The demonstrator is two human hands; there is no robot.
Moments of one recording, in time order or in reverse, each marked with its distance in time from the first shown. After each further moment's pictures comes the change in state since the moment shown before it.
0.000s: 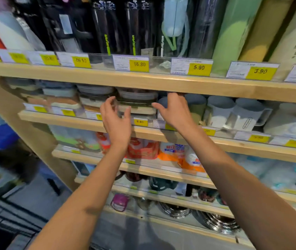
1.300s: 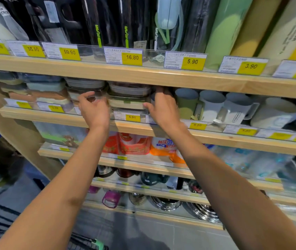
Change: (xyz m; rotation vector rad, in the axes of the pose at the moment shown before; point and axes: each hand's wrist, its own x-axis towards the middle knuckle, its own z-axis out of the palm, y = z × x) left_hand 0.038 -0.006 -0.014 -0.235 0.122 -0.343; right_hand 0.003 0.001 0.031 -0.116 0.075 0.034
